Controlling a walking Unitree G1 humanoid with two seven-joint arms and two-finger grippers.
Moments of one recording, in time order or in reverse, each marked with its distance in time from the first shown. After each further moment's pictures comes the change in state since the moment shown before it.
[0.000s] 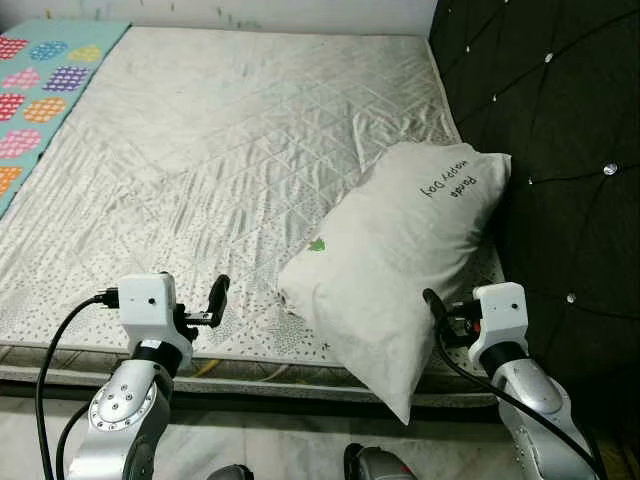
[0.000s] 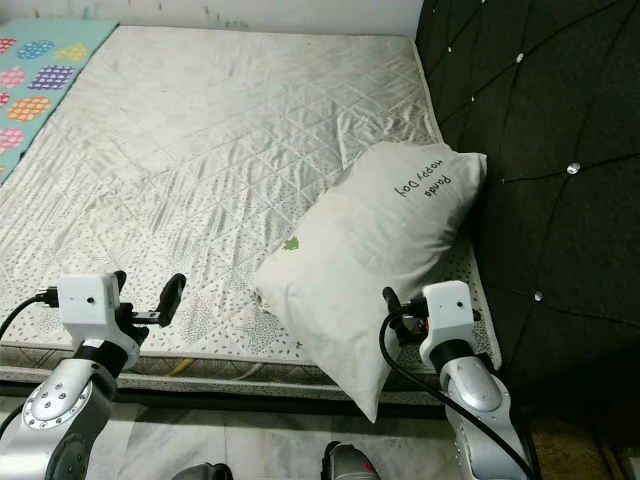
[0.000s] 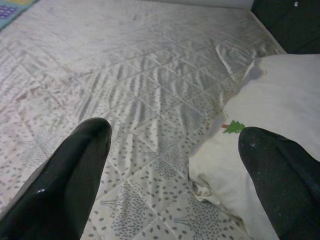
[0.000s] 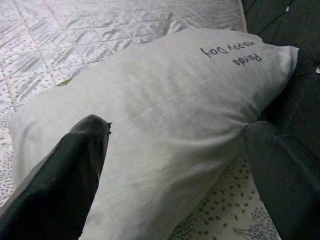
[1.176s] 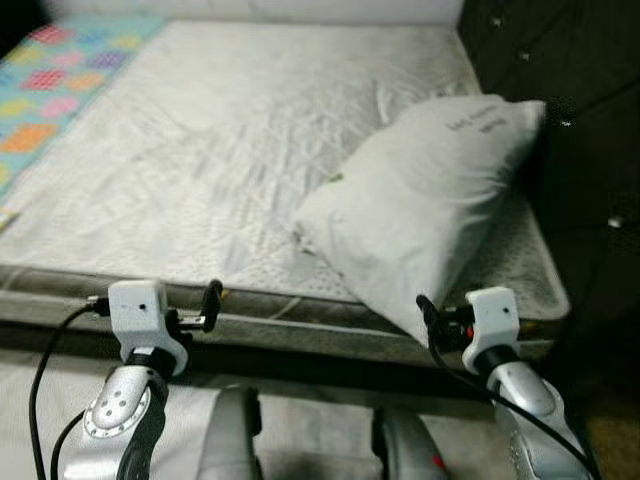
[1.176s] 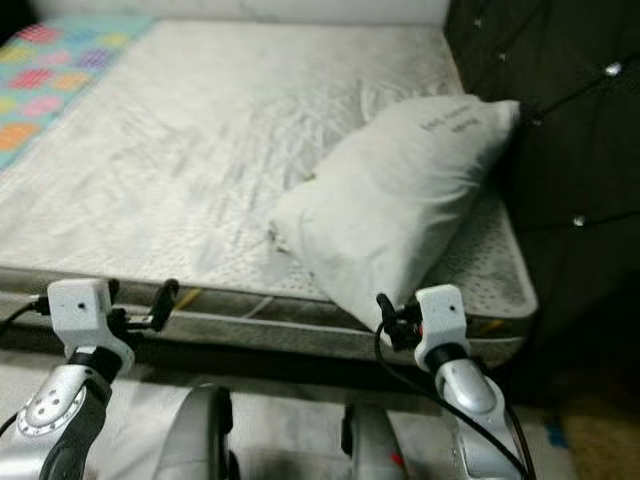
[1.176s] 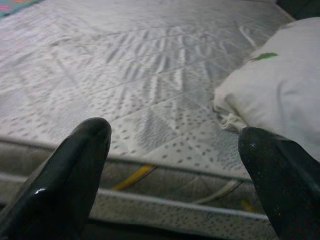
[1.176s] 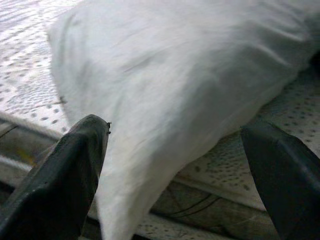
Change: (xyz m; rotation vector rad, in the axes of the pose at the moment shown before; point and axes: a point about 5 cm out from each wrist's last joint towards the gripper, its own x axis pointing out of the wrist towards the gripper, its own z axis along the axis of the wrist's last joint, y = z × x) left arm -0.002 0.004 -0.004 -0.049 0.014 0.021; right arm 0.005 0.002 -0.004 -0.007 0.004 0.032
